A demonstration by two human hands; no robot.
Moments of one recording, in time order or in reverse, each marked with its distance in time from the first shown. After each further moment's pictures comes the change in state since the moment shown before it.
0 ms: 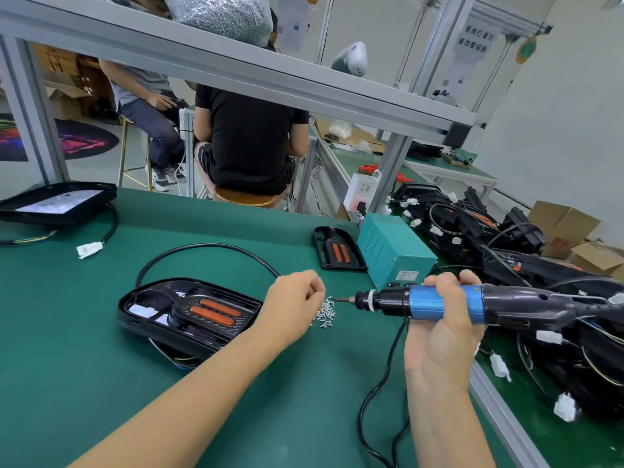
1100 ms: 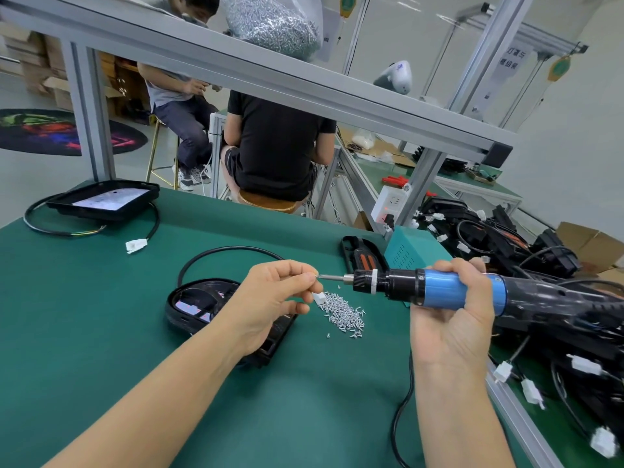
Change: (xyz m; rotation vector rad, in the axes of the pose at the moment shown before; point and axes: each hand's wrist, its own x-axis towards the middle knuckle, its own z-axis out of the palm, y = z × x) left_hand -0.033 -0.016 -0.079 -1.021 -0.029 -0.227; right_hand -0.031 0.003 0.051 0.365 -0.148 0.164
